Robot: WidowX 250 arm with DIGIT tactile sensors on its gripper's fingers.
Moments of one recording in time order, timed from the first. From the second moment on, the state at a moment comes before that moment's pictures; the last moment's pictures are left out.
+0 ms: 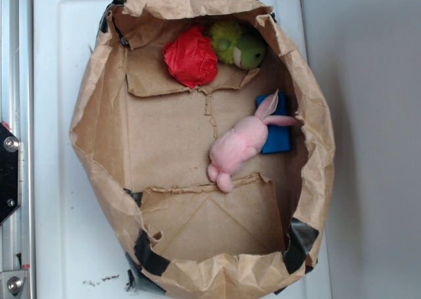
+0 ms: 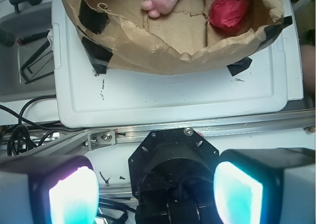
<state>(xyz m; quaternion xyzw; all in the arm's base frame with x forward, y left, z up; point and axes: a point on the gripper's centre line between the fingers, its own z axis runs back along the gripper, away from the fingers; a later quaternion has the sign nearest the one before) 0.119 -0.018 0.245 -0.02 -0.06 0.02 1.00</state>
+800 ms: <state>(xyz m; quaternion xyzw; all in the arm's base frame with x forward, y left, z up) 0.215 -0.013 0.187 0.01 -0.09 -0.02 1.00</state>
